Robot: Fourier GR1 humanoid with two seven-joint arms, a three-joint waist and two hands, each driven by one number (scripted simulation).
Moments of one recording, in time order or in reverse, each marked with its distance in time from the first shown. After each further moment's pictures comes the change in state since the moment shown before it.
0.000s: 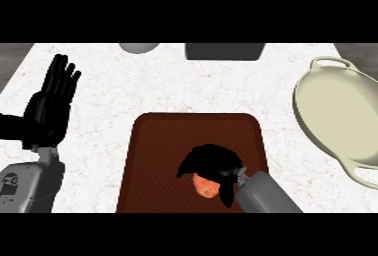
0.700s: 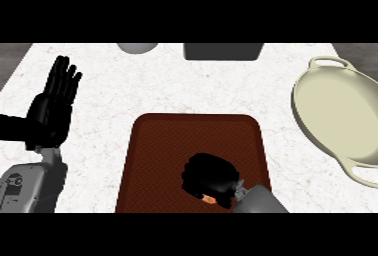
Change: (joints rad) left arm 0.004 -0.022 0.010 0.009 -0.030 -0.004 -0.013; right arm 0.082 0.009 0.054 -0.117 0.114 -0.126 -0.024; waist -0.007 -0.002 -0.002
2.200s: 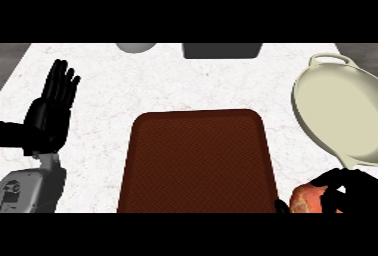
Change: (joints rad) left arm 0.034 -0.015 0.002 -0.045 -0.010 0.003 0.017; right arm 0.552 -0.035 -0.333 -1.111 0.097 -0.098 0.615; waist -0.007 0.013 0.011
